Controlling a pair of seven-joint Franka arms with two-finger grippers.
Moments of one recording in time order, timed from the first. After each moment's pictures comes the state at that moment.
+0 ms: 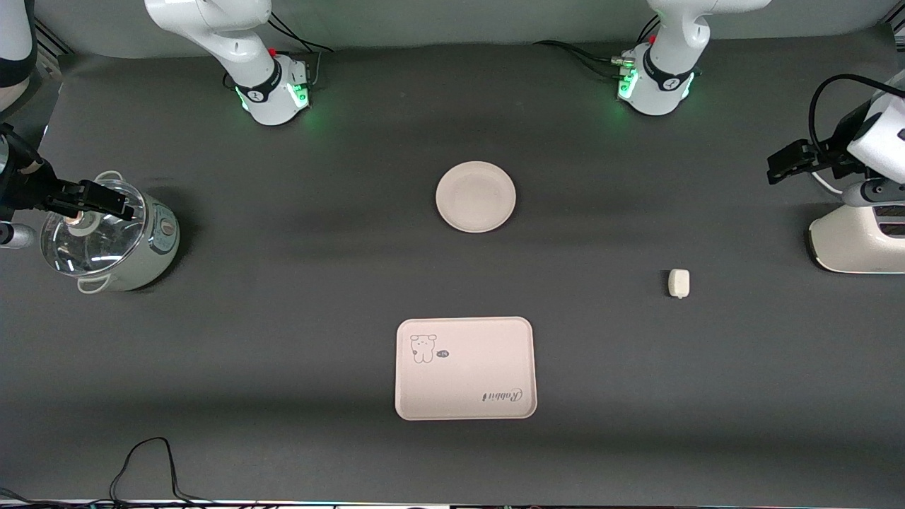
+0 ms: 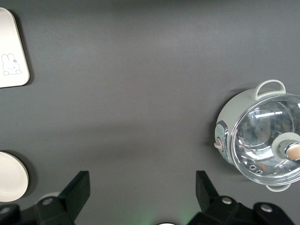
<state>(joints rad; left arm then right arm) -0.03 -0.07 0.00 -1.68 0.03 1.49 -0.09 0.03 0.03 -0.08 -1.59 0.03 1.53 0.06</state>
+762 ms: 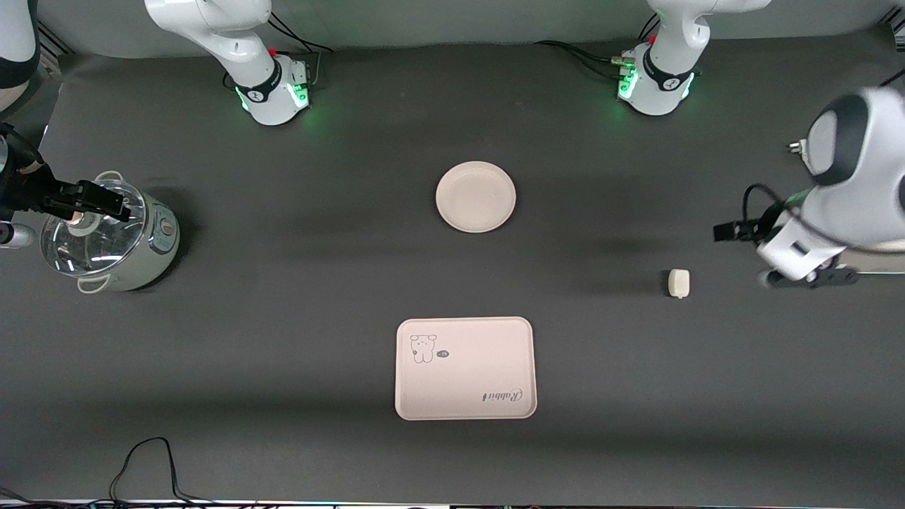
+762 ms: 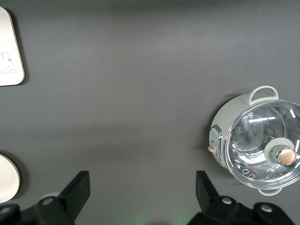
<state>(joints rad) -0.04 0.23 -0.01 -1.79 0.04 1.74 -0.09 0.04 0.03 -0.08 -1.59 0.01 1.54 0.03</state>
